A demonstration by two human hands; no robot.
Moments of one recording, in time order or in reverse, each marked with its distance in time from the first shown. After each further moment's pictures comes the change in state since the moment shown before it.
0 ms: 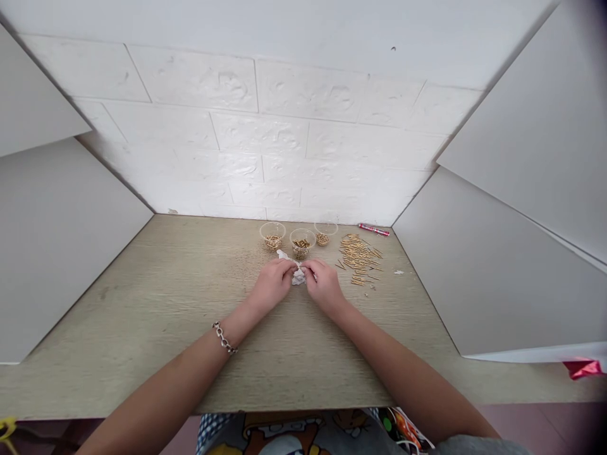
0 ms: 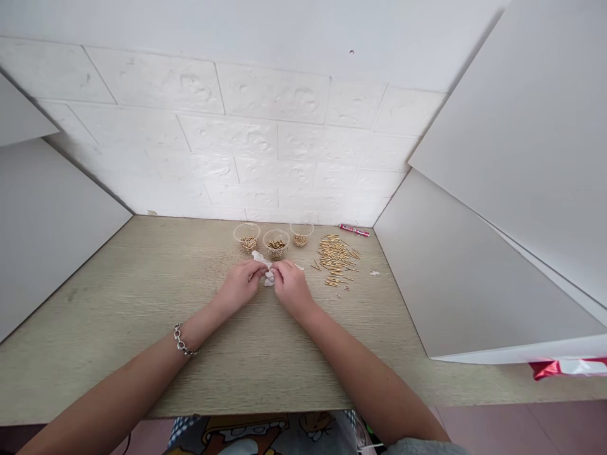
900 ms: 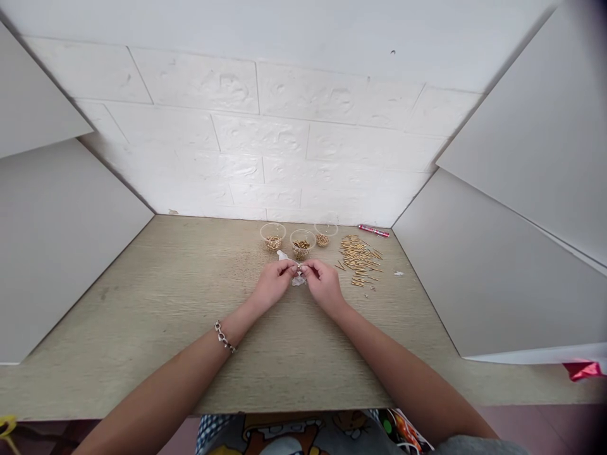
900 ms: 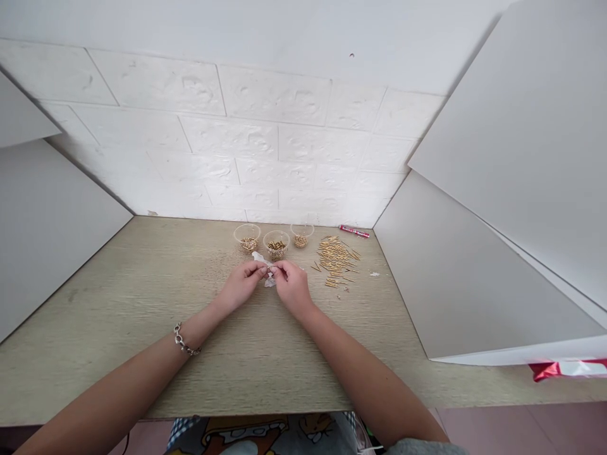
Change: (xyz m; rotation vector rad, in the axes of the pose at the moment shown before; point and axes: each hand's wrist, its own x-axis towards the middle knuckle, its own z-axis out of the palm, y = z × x) left_hand 0.004 -0.001 0.004 -0.465 -0.090 -0.262; right_hand 0.000 0.002 0.005 0.257 0.053 0.271
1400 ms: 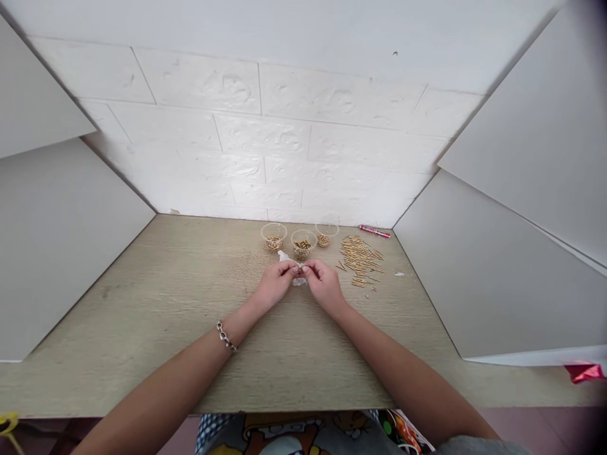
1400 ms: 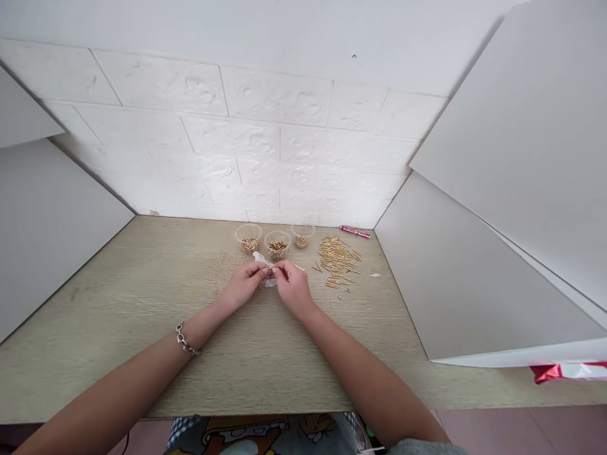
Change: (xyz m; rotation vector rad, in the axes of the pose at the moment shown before) left_hand 0.001 -0.004 0.004 -0.125 -0.010 -0.039; right_hand -0.001 0.001 0.002 0.217 -0.057 0.101
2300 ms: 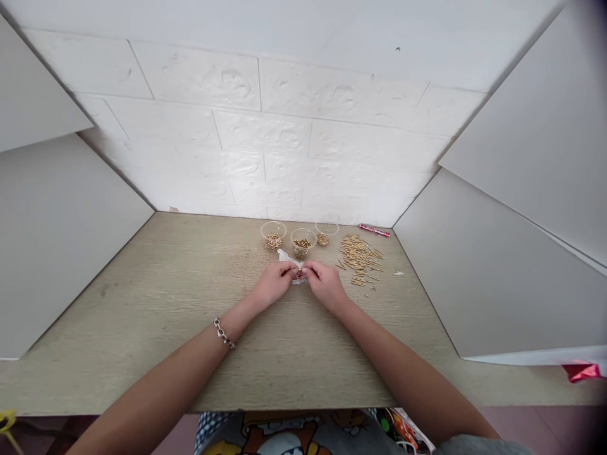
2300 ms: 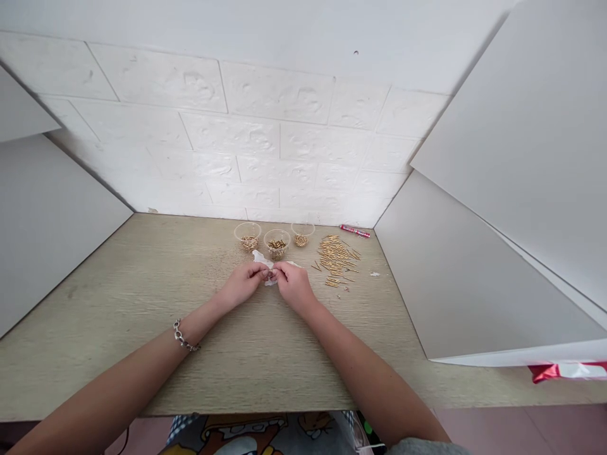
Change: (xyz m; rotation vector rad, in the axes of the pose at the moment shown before) left_hand -0.003 0.016 -0.008 0.339 -0.097 0.019; right_hand 0.001 -0.010 -0.013 -0.318 -0.118 -0.146
